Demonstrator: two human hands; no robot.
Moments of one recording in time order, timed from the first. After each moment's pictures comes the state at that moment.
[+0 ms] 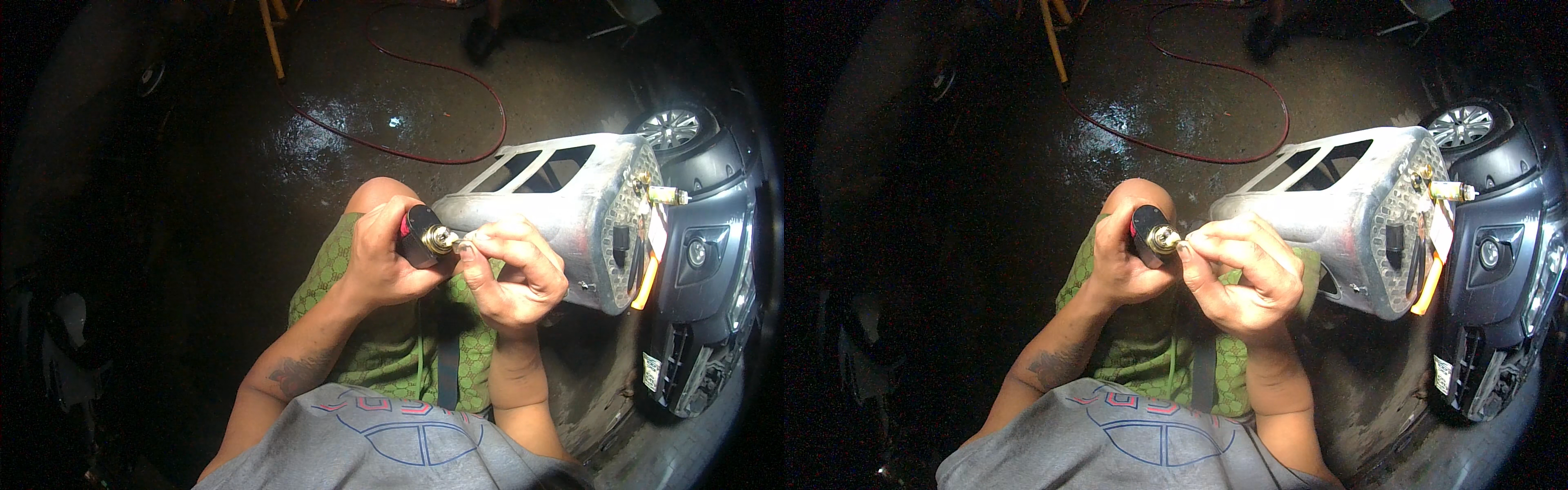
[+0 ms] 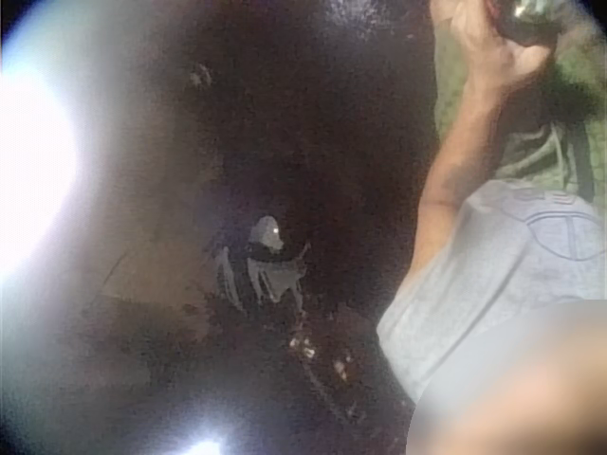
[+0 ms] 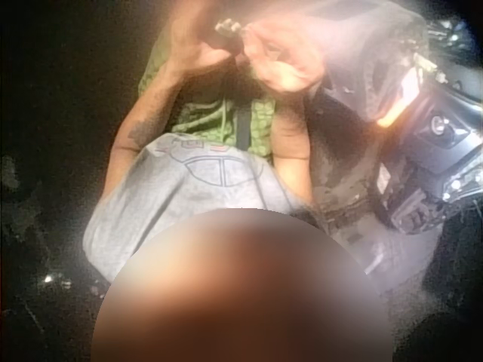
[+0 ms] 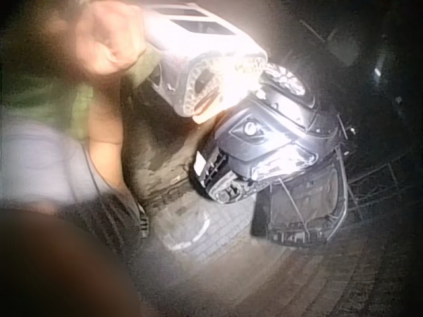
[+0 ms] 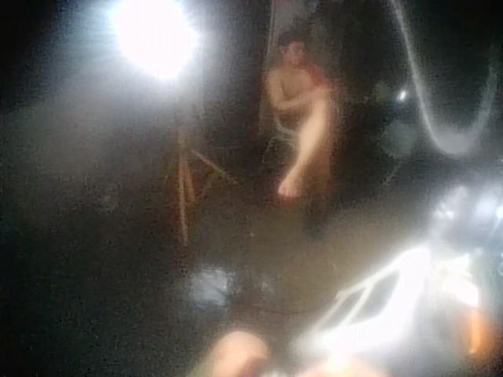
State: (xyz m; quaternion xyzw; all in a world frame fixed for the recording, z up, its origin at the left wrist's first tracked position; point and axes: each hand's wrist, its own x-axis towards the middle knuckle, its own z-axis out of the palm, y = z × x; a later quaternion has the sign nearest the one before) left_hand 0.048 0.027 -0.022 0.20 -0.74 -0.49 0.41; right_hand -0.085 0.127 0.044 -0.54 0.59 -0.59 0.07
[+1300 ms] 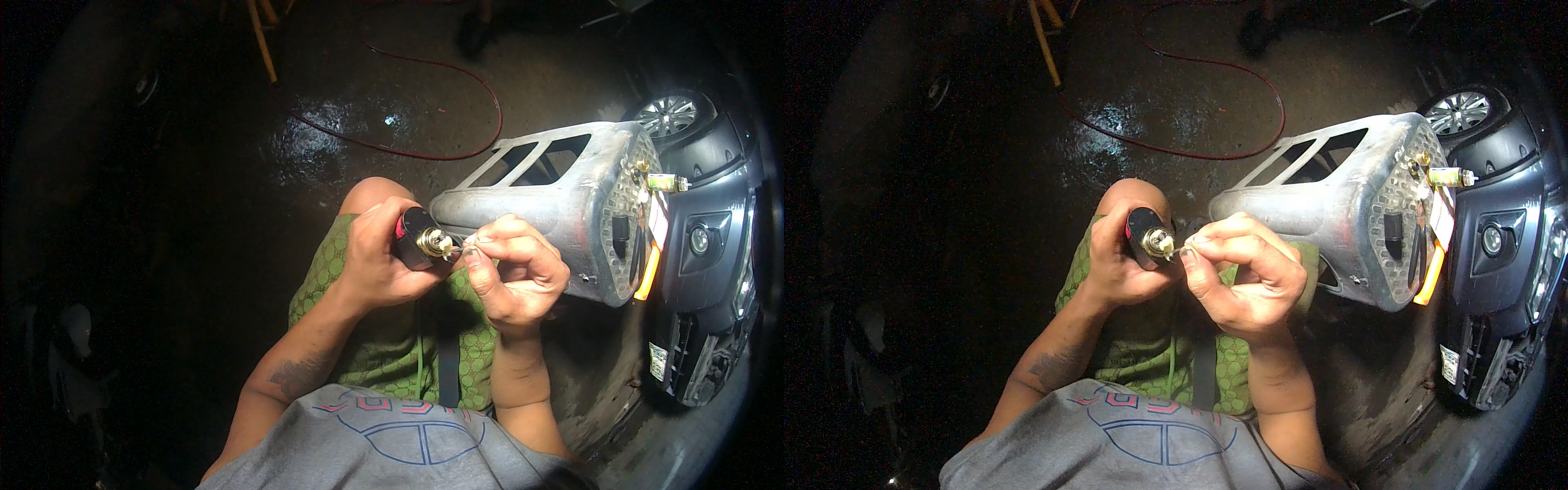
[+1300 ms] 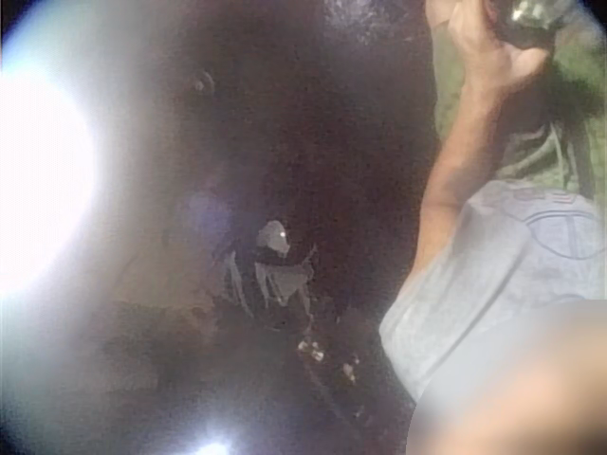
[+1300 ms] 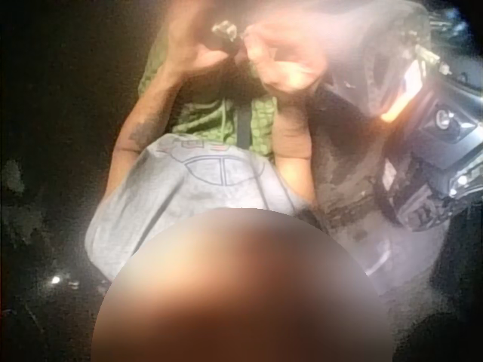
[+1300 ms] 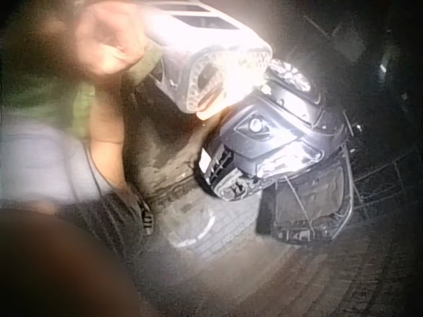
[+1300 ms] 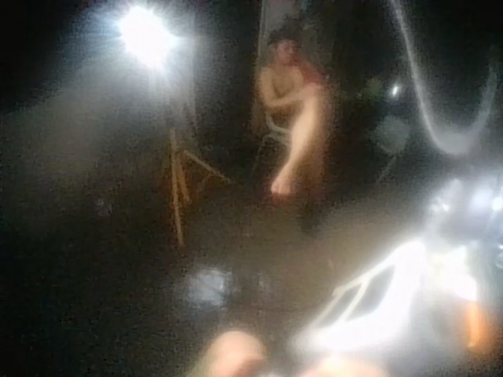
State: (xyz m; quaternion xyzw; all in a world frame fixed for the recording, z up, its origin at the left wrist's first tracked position) left_hand 0.047 0.027 -0.023 0.19 -0.74 -0.51 0.40; right_hand -0.086 0.138 0.042 -0.48 0.58 -0.64 0.15
